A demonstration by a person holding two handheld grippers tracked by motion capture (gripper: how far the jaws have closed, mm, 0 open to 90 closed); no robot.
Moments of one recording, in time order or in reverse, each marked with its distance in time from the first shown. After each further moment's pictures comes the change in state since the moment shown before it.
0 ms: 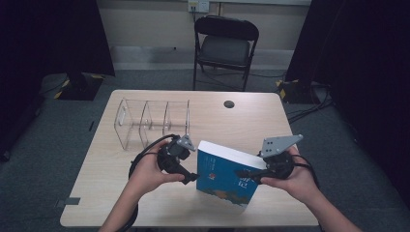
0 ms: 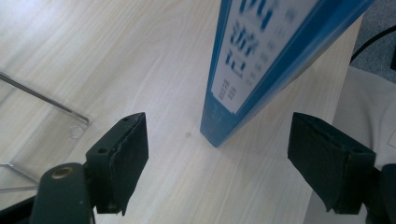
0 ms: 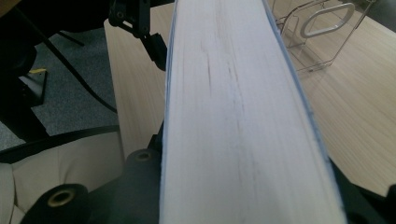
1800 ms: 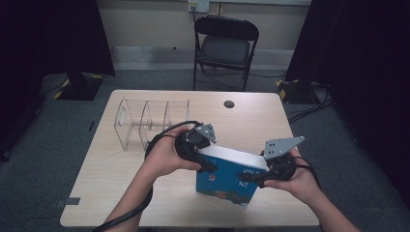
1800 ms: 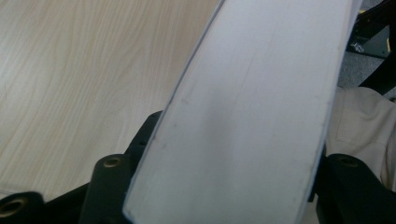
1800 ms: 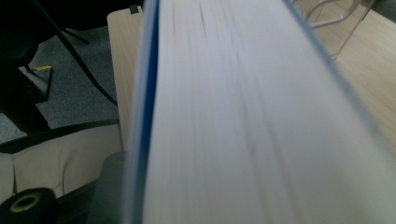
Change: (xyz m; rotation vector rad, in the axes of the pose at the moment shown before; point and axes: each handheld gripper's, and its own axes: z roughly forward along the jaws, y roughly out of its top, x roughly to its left) left arm -0.013 0.059 -0.011 -0.026 -0.161 0.203; right arm -0.007 -0.015 0.000 -0.005 0.023 -0.007
